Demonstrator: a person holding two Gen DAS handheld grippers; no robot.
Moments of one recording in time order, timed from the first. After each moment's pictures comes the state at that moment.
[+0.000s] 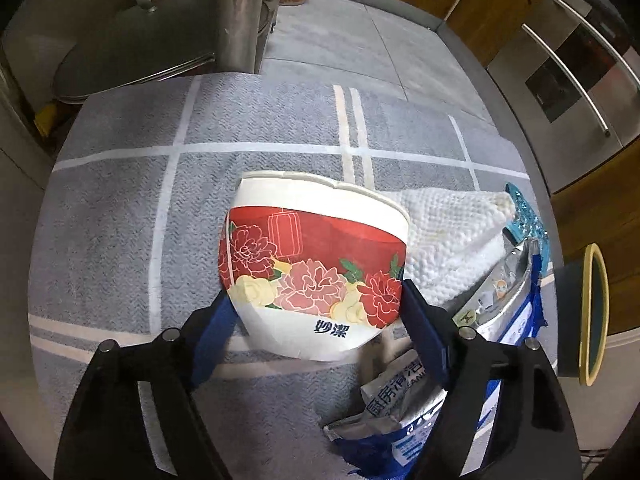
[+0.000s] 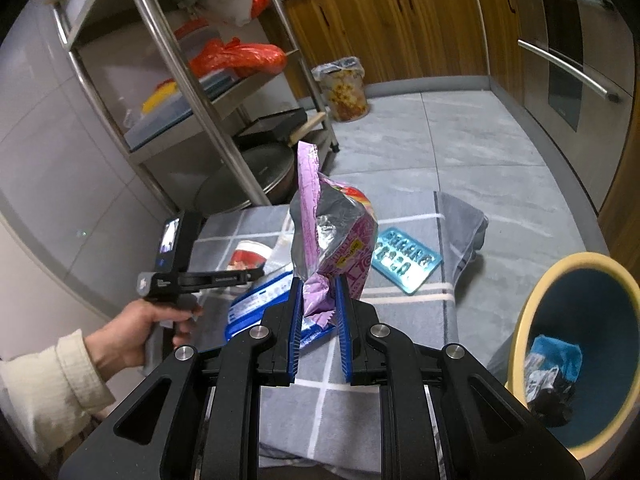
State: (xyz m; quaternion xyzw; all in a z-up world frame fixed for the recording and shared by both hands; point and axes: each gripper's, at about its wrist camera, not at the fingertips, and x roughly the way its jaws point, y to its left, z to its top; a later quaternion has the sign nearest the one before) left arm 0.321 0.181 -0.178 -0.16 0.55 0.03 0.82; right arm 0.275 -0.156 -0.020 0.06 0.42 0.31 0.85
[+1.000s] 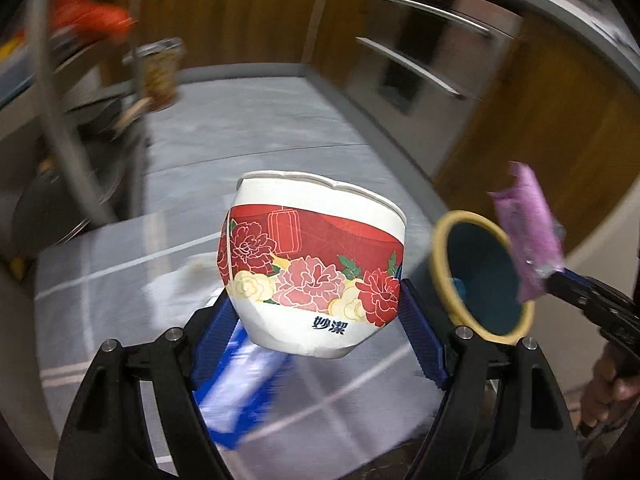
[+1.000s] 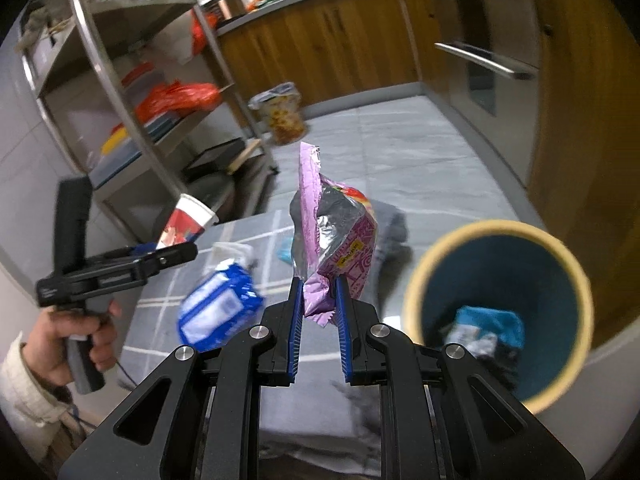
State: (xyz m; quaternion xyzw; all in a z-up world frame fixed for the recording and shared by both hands) left arm 0.277 -0.001 -0.026 -0.05 0.44 -0.14 0.89; right arm 0.245 -0.278 -0.014 0.09 0.40 0.21 0.89
